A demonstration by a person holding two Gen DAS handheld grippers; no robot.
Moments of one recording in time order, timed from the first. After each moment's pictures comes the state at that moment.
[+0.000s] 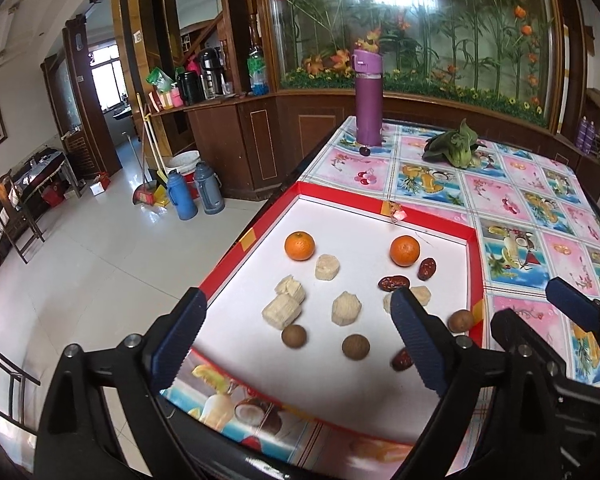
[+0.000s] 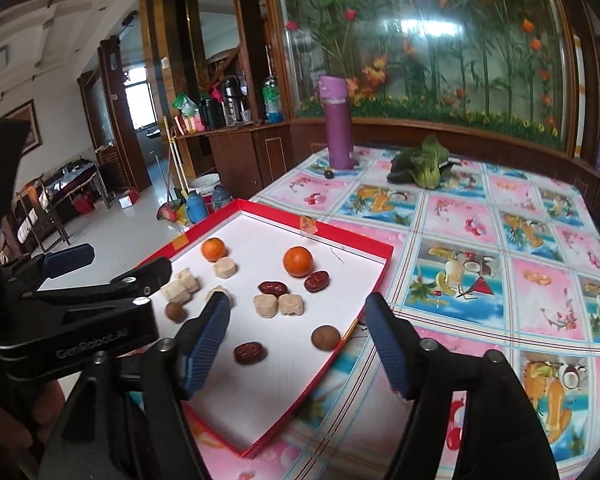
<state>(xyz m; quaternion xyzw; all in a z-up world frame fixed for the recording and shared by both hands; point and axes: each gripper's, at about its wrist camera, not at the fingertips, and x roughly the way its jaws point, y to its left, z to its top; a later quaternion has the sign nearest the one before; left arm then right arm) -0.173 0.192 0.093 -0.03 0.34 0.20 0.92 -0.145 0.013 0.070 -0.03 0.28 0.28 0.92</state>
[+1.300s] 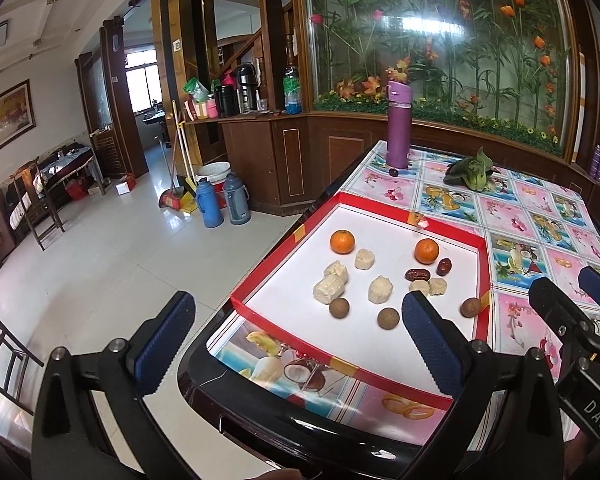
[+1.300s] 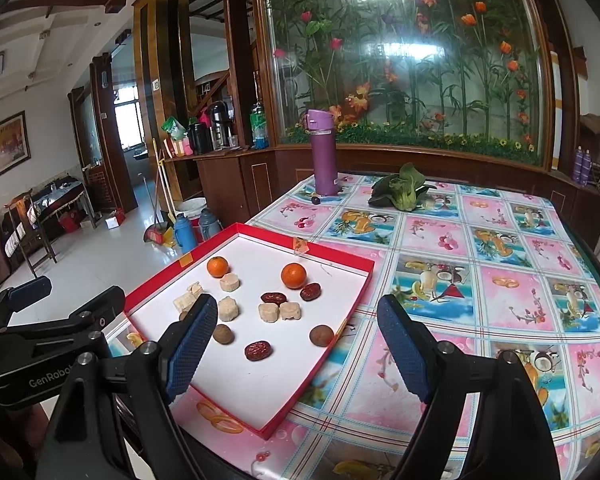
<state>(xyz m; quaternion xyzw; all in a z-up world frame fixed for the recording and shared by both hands) -0.244 0.197 0.103 -0.04 0.29 0.25 0.92 -0.185 0.006 0.089 -0.02 0.24 0.24 0.94</state>
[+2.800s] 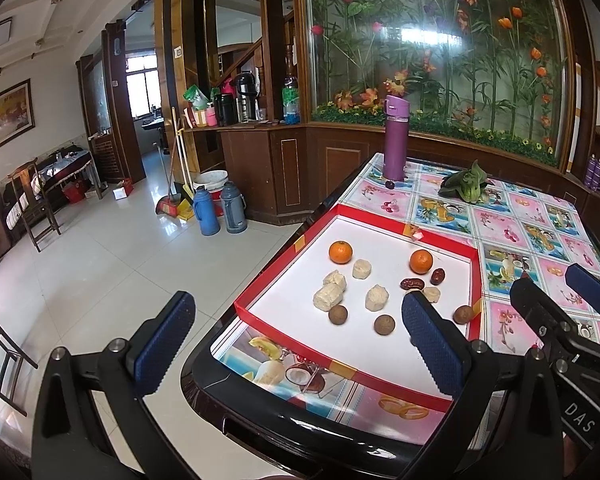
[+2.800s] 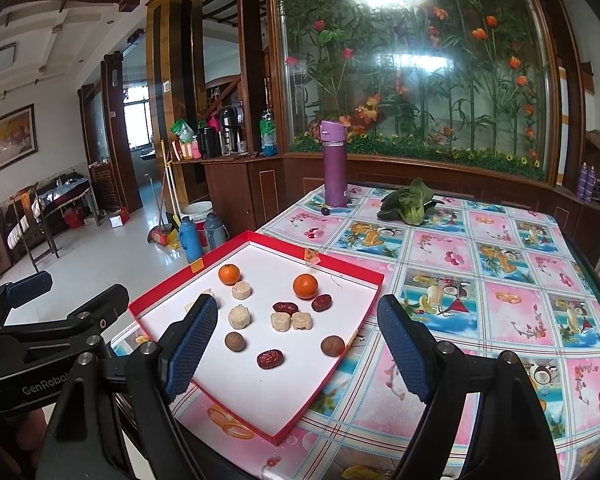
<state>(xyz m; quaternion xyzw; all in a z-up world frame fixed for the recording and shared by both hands) -0.255 0.195 0.113 -0.04 0.27 0.24 0.93 -0.191 0.017 0.097 -0.03 0.22 0.25 0.94</state>
